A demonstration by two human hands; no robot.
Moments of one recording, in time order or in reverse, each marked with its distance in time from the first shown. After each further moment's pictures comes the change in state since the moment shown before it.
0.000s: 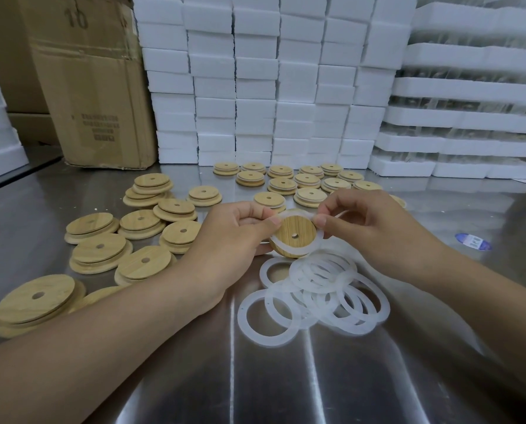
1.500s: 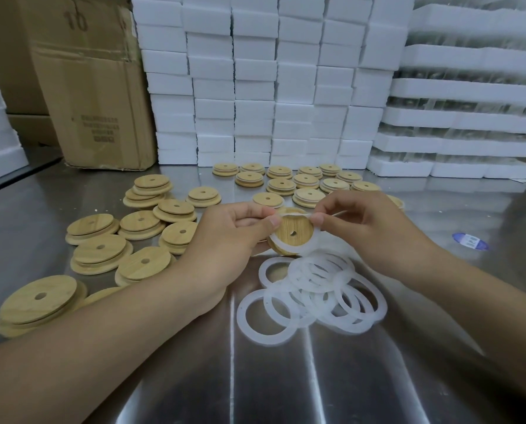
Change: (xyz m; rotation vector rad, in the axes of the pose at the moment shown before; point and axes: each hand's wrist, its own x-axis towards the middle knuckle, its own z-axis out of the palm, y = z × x) left_hand -0.003 -0.001 -0.001 -0.061 0.004 0.029; right_hand 0.003 0.004 0.006 0.060 0.069 0.026
